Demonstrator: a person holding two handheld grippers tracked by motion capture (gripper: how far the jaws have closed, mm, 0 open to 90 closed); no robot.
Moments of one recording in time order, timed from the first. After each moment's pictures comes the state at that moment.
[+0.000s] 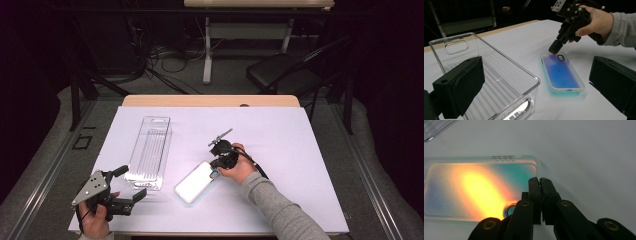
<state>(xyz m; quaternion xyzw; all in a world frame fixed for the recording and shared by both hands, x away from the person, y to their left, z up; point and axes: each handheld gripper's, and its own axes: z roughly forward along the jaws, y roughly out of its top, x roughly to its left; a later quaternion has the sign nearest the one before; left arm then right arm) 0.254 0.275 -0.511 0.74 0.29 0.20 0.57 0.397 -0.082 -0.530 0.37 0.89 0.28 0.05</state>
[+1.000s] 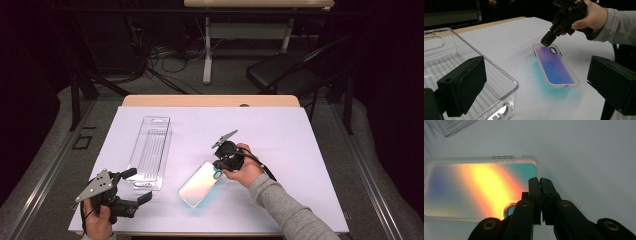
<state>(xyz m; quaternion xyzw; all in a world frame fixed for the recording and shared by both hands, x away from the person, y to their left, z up) 0.254 0.261 -0.505 0.75 0.29 0.13 0.58 0.376 -0.094 -0.504 0.33 0.89 0.29 0.08</state>
